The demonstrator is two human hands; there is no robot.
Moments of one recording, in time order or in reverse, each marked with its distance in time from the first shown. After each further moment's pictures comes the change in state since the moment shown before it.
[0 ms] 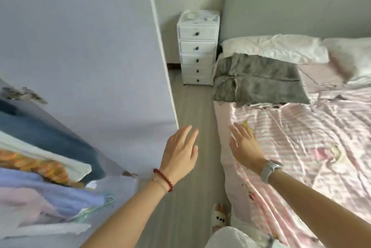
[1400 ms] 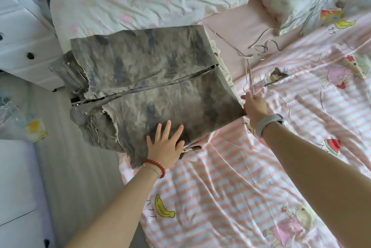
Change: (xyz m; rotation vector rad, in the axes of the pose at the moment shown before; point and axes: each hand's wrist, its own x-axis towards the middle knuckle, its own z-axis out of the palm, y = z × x) left_hand 0.517 0.128 0.444 0.000 -0.892 0.107; right_hand 0.323 0.574 0.008 0.799 0.409 1.444
